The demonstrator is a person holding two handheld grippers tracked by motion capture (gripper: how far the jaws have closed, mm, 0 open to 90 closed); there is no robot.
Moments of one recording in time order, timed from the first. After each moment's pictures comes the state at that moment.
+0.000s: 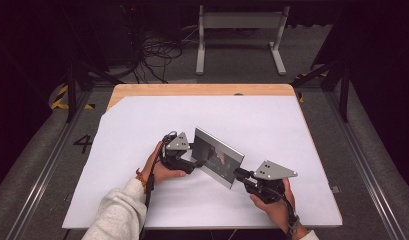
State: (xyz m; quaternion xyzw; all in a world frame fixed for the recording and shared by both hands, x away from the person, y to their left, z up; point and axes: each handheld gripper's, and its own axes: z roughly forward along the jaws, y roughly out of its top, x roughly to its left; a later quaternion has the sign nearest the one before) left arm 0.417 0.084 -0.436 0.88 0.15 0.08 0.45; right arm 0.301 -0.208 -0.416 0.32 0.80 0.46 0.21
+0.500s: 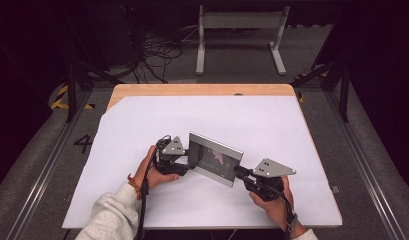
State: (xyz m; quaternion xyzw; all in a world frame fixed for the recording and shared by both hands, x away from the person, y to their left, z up) left arm 0.397 0.099 -0.432 0.89 0.18 0.10 0.42; right arm 0.307 -0.207 -0.416 0.33 0.80 0.46 0.21
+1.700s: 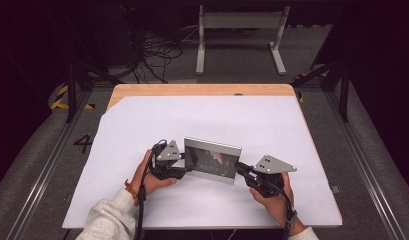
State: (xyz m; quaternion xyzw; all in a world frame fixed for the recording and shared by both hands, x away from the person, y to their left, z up) left arm 0.383 0.107 -0.429 0.88 0.17 0.11 0.43; right arm 0.315 -0.209 -0.413 0.34 0.79 0.46 0.22
